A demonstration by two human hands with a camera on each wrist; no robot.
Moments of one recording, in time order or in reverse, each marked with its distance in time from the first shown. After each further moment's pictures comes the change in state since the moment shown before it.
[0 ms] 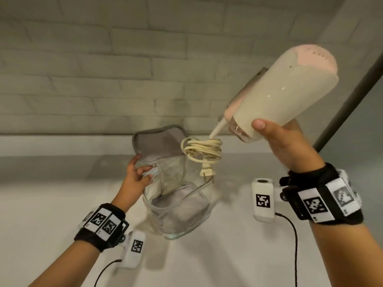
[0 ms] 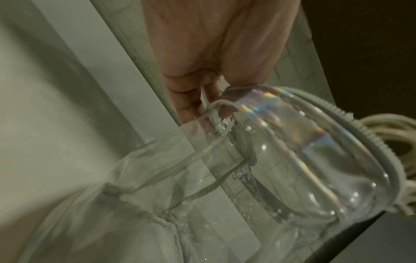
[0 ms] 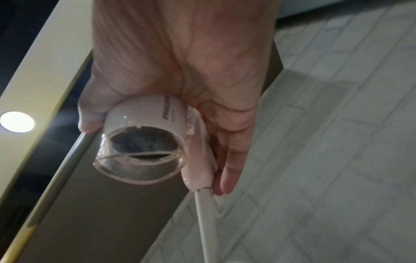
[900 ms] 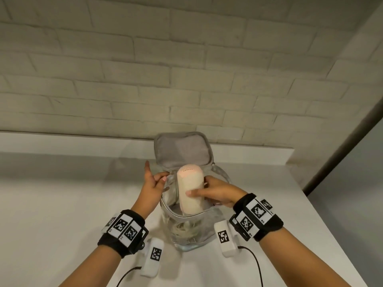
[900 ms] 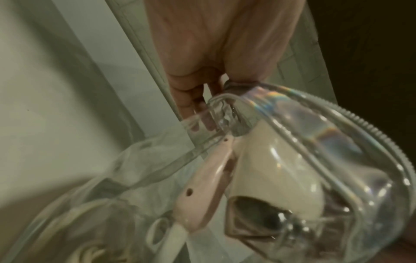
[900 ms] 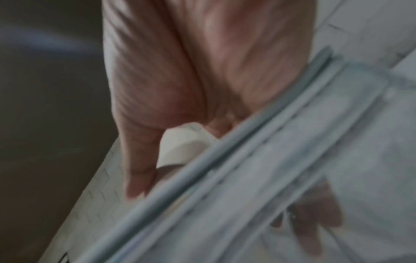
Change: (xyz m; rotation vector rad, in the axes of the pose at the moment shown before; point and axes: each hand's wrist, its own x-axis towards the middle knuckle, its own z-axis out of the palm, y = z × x) left_hand -0.007 0.008 0.020 -0.069 0.079 -0.043; right_hand 0.009 0.166 0.084 -0.353 -0.509 0.730
